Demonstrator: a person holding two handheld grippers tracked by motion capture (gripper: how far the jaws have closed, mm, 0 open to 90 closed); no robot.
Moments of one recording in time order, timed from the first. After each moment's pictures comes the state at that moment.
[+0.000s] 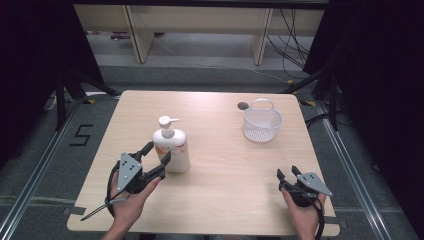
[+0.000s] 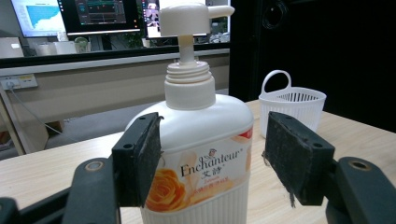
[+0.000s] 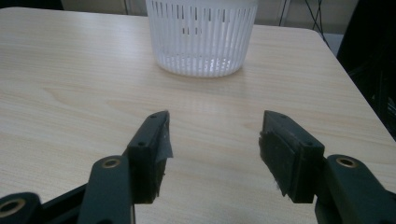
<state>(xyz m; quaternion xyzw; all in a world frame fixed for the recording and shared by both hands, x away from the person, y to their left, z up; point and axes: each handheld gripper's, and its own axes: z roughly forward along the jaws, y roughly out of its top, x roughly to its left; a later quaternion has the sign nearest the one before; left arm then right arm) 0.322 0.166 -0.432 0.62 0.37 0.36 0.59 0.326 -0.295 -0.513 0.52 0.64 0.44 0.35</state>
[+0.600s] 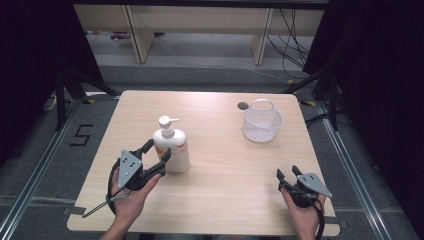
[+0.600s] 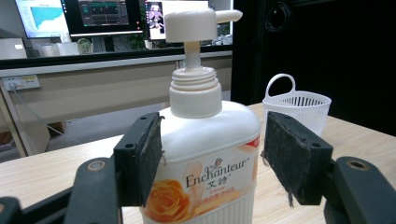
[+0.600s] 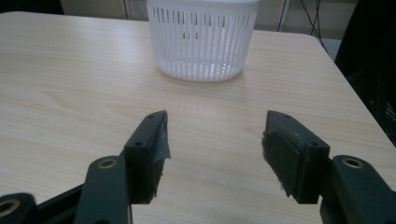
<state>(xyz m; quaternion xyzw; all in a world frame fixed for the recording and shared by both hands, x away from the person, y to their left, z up) 0.326 0.167 -0.433 0.62 0.38 0.36 0.59 0.325 -0.294 -0.513 0.51 0.64 0.45 0.35</state>
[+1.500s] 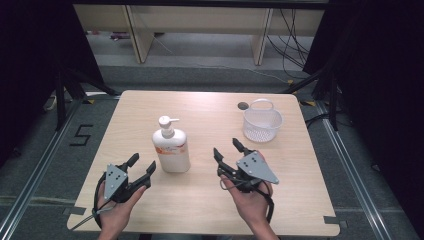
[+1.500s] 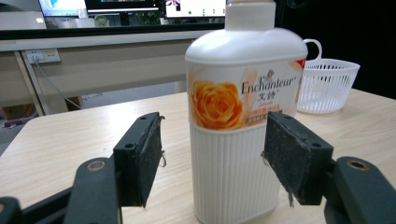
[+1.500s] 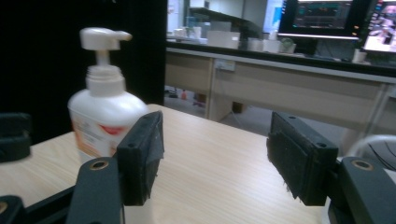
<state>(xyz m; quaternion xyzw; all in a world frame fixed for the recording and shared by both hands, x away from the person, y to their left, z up) 0.310 0.206 -0.473 0.62 0.41 0.36 0.57 0.323 -0.121 -0.405 0.35 0.65 0.58 0.35</state>
